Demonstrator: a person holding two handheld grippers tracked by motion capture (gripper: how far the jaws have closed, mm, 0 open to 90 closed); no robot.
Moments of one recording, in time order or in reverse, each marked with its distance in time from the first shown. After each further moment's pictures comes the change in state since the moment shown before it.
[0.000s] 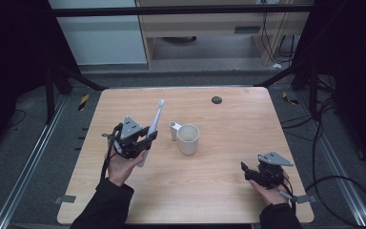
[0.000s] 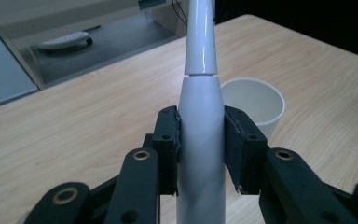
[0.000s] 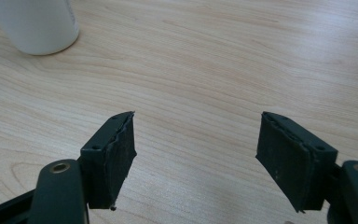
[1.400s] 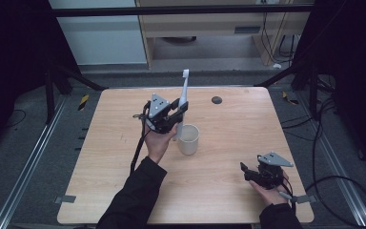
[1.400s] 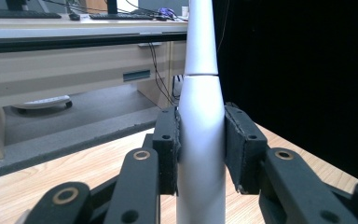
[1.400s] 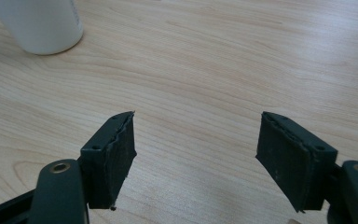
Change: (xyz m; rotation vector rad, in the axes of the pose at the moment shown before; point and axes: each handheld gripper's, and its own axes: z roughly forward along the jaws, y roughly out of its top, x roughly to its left) left arm -0.031 0.055 0.080 -0.286 -0.070 -0.092; right arm 0.000 -0.002 0.001 -0.010 0.015 -0.006
